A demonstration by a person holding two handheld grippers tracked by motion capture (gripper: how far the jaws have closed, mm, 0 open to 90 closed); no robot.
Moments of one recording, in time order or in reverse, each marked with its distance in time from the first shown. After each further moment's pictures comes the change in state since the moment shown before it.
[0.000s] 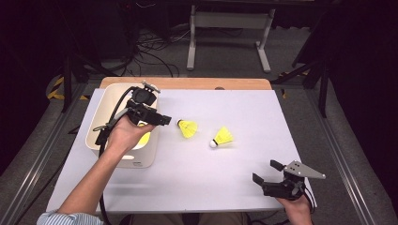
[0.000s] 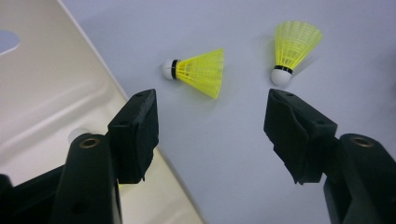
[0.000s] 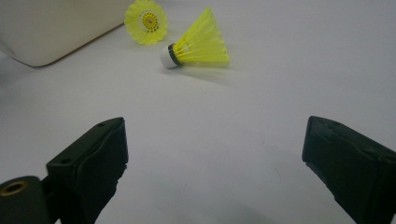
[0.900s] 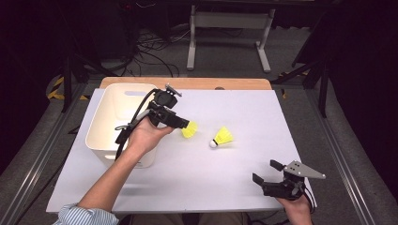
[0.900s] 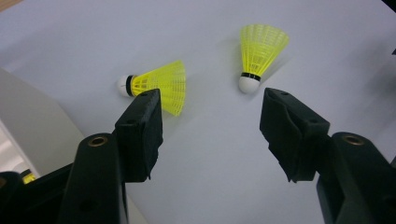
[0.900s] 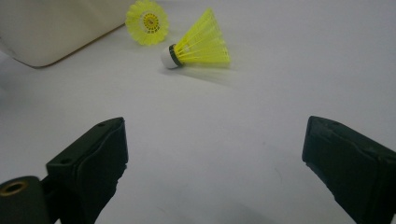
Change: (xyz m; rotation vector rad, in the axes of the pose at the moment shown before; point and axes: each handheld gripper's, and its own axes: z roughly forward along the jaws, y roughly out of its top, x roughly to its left) left arm -0.035 0.019 0.030 0.035 -0.046 0.055; right arm 0.000 0.000 0.000 -0.002 0.004 0.000
